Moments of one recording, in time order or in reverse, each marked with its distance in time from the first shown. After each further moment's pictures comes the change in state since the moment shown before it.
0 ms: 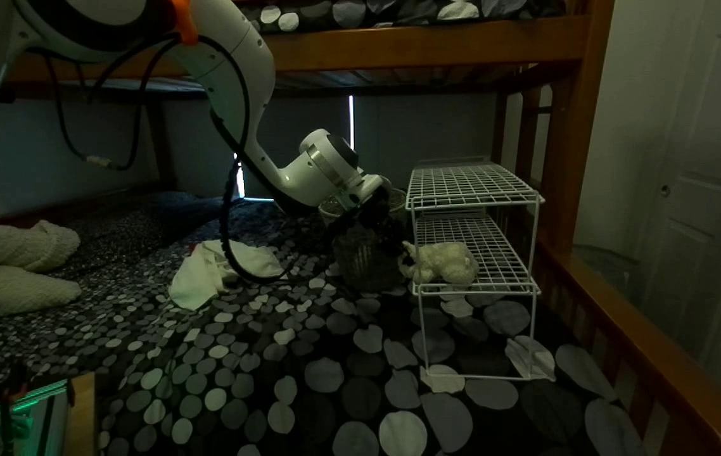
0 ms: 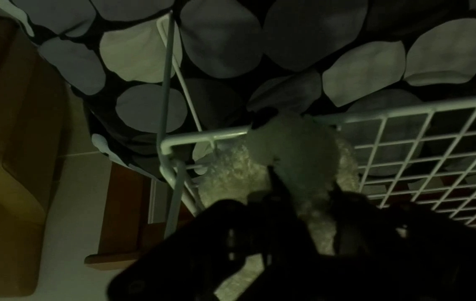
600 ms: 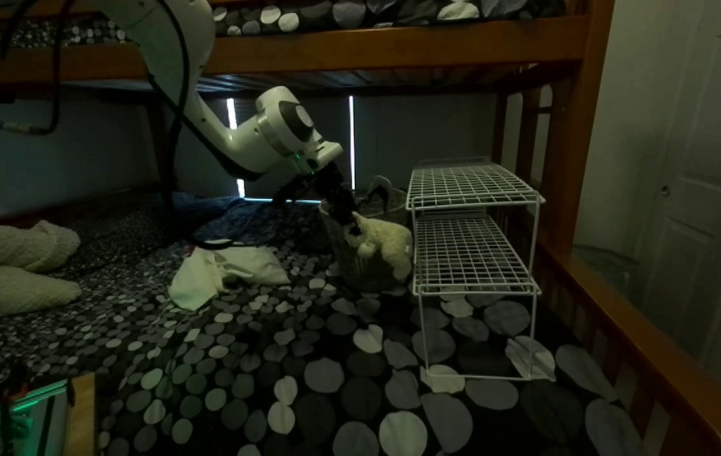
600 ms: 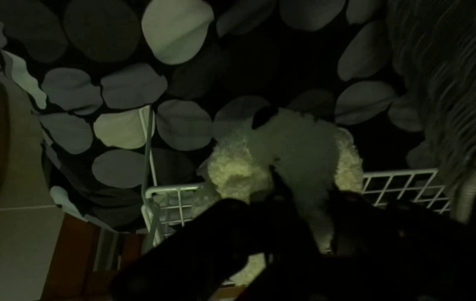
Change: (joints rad) arm 0.021 -0.271 0.105 -0.235 0.318 0.102 -0.302
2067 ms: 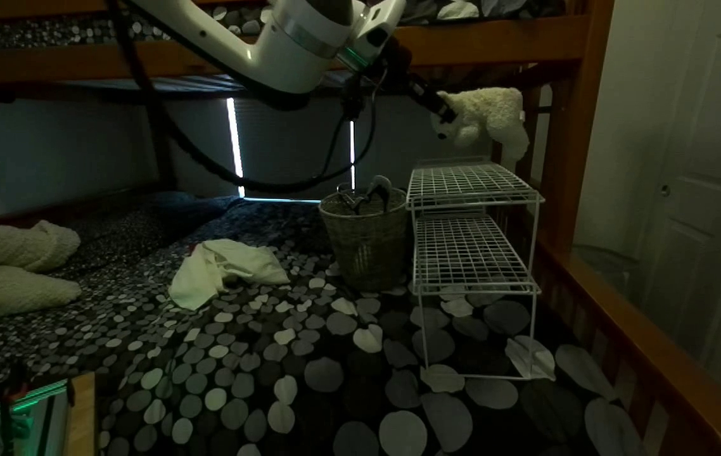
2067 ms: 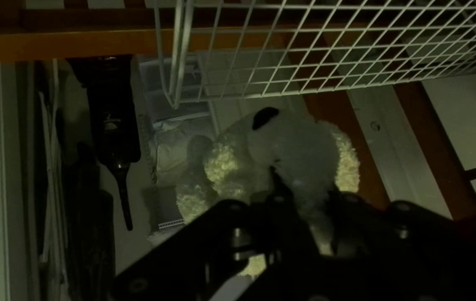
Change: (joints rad) arm -0.377 -0.230 -0.005 0.072 -0.120 0.318 -0.318
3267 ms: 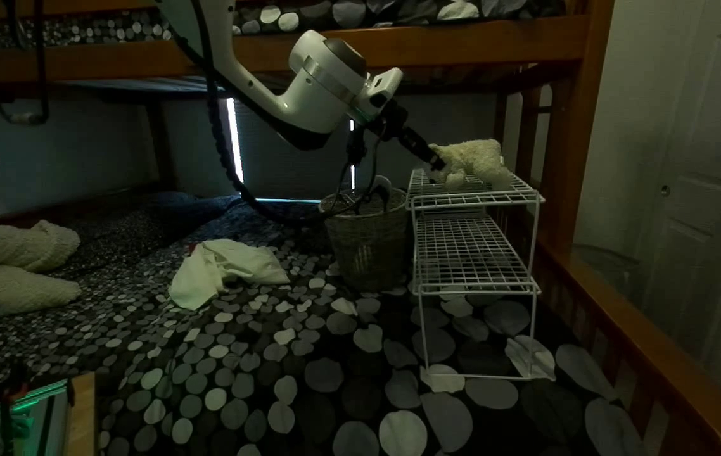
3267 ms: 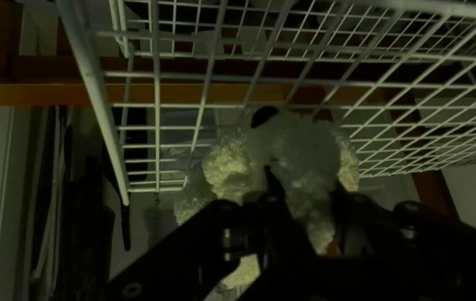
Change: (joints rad) arm 0.126 0.224 0.014 0.140 -0.242 -0.159 0.236
